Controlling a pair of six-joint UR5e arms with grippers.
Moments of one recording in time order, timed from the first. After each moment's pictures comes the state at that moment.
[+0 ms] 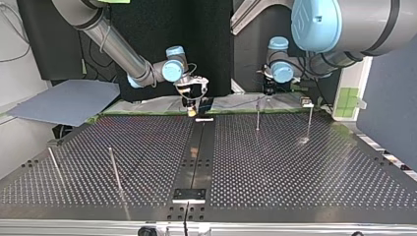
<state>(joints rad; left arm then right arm) -0.04 -2.32 -1.98 -2.43 -1.59 -1.57 2.22 -0.58 1.38 -0.64 1.63 1.55</state>
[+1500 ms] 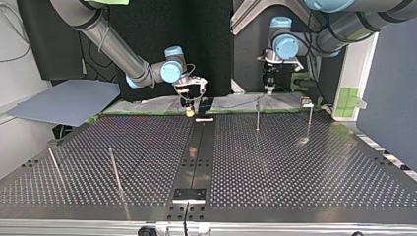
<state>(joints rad) -0.07 -2.12 -2.23 -2.22 -1.59 -1.64 2.21 -0.58 1.38 -0.62 1.63 1.55</state>
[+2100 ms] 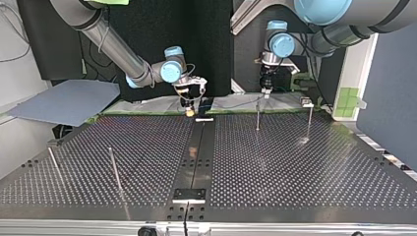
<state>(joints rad) -0.09 -2.19 -2.22 -2.05 -1.59 -1.65 2.21 -0.58 1.38 -0.62 1.63 1.55</state>
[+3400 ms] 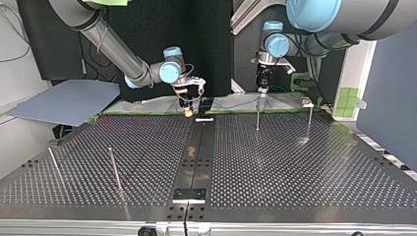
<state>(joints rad) -0.12 -2.24 -2.19 -2.04 -1.62 -1.65 2.20 -0.58 1.38 -0.61 1.63 1.55</state>
